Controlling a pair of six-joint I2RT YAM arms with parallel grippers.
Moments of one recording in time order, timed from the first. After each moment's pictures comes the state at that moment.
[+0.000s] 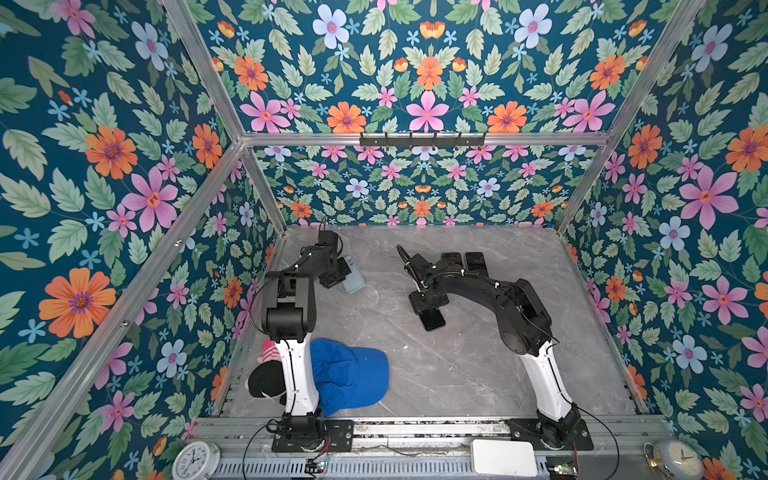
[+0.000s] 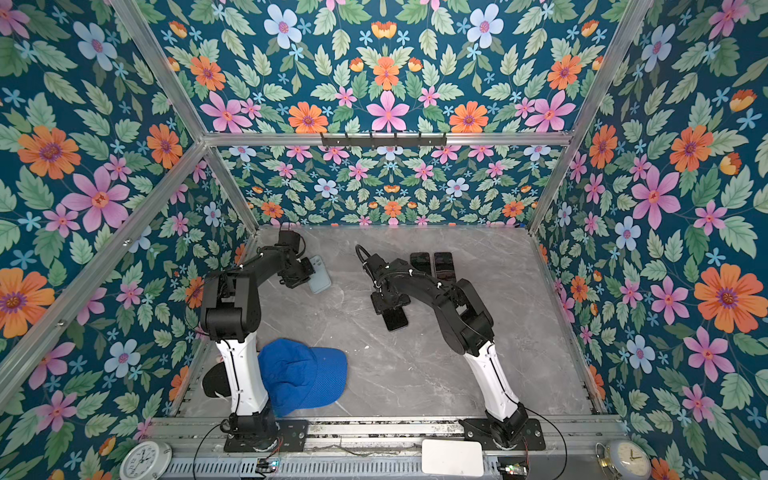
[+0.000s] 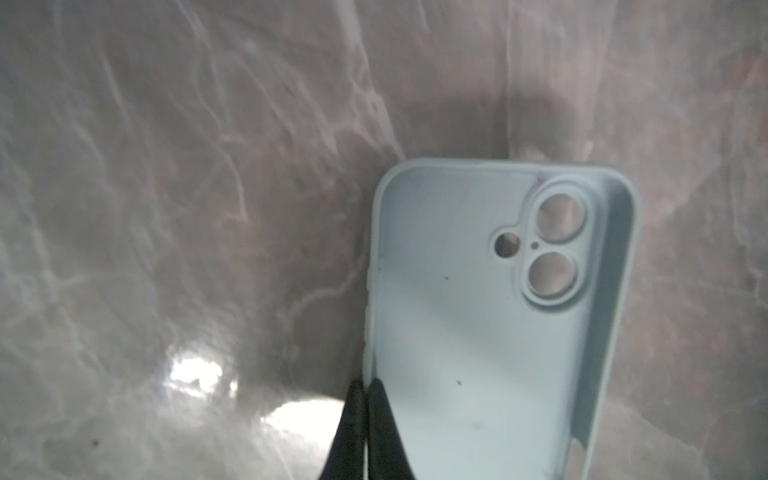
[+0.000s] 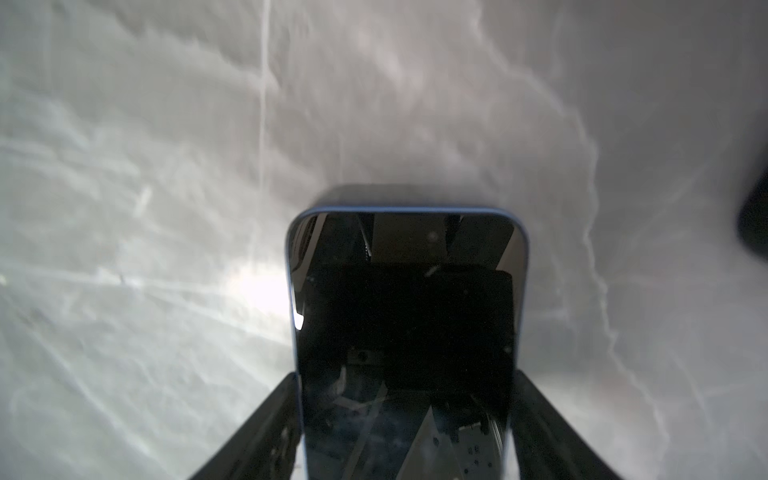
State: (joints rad) left arm -0.08 2.11 1.53 -0.61 0.04 -0.55; right arm 0.71 2.22 1.75 -0.90 0.07 0.33
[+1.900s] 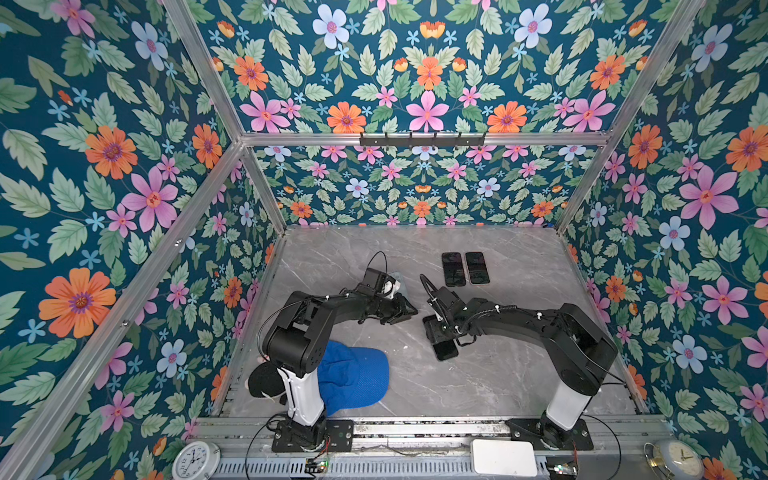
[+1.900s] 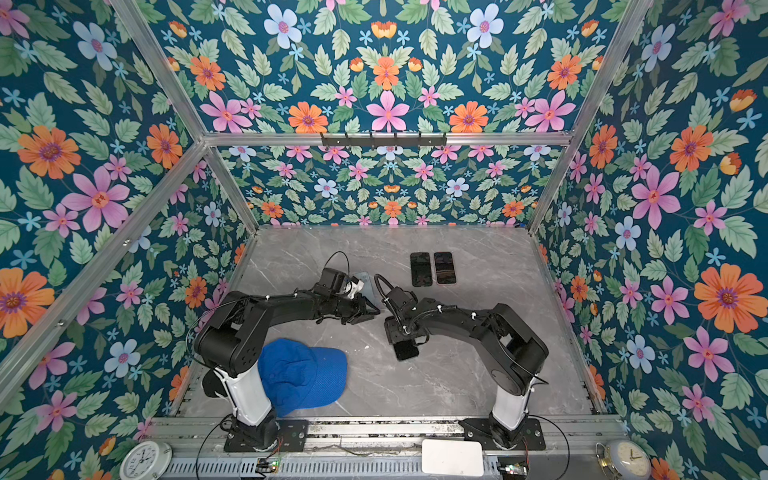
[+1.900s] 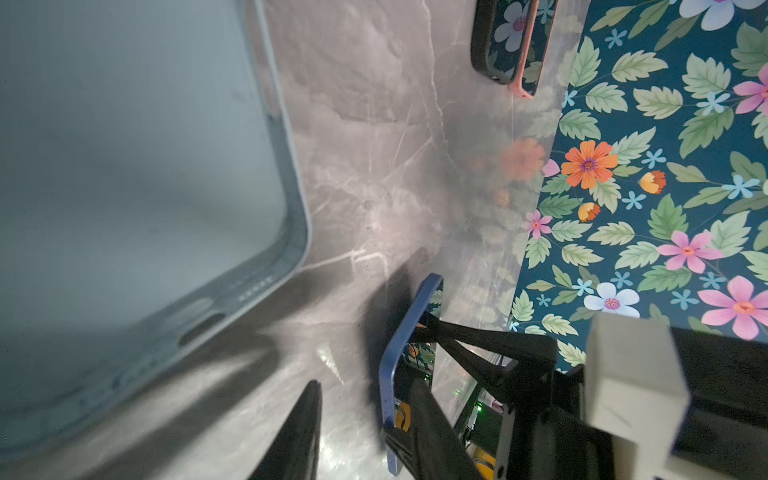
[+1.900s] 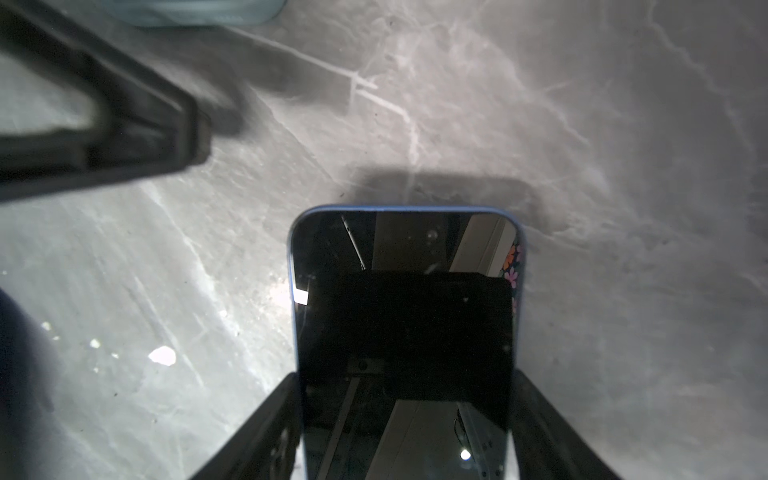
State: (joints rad) left arm -0.46 1.86 0.93 -0.01 0.73 -0.76; right arm 0.78 1.77 1.05 -0.45 0.02 0.46
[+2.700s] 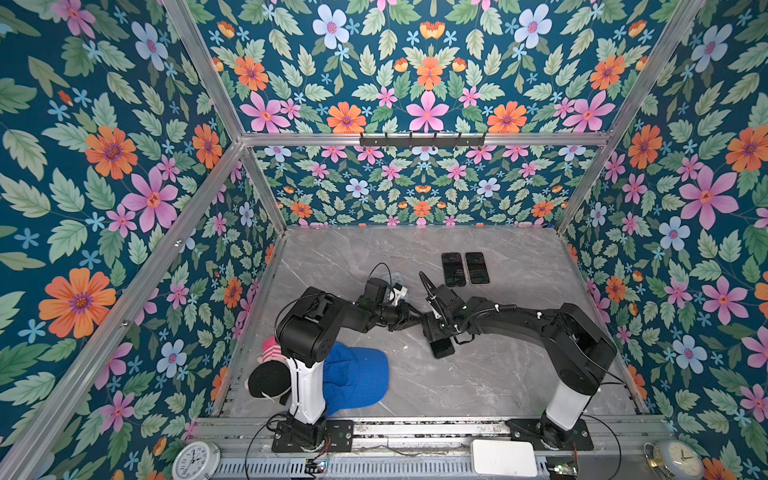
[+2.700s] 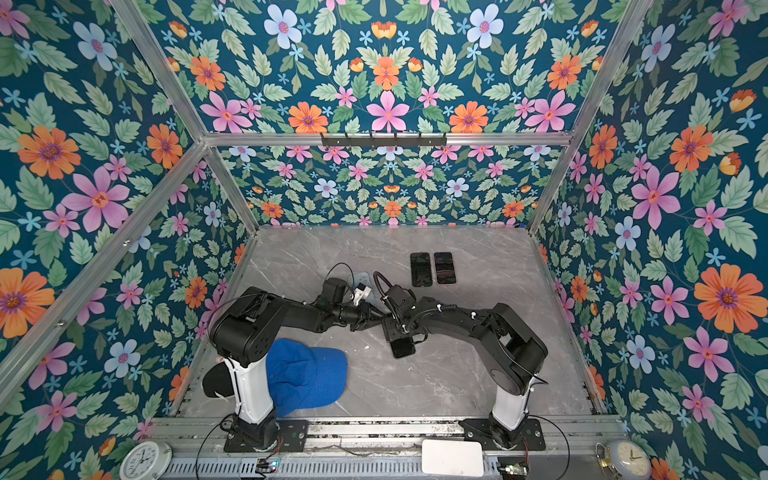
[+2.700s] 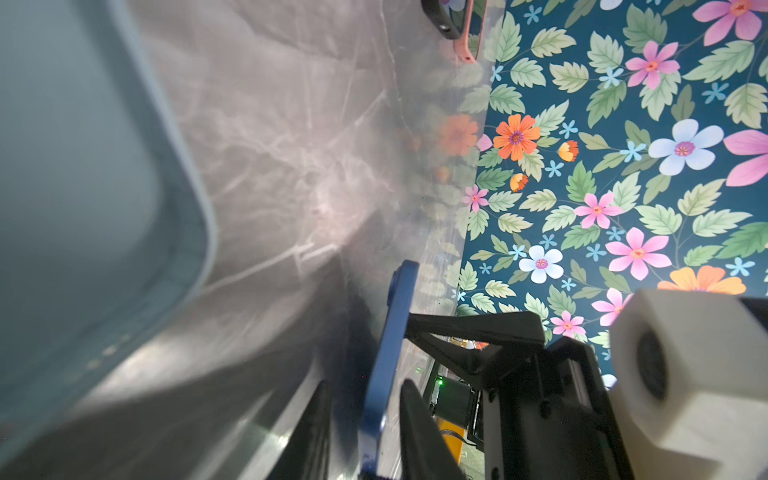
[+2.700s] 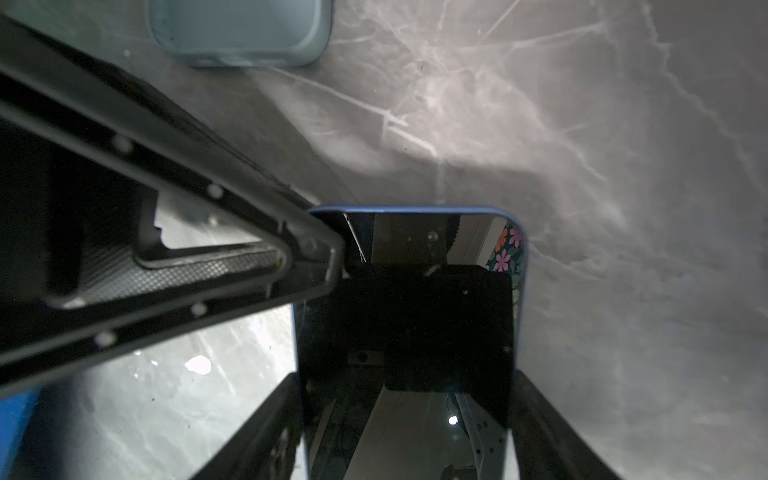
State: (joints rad) left arm -0.48 1.95 0.81 0.42 0.88 -0.93; right arm 0.78 1.77 1.07 -0.43 0.01 0.45
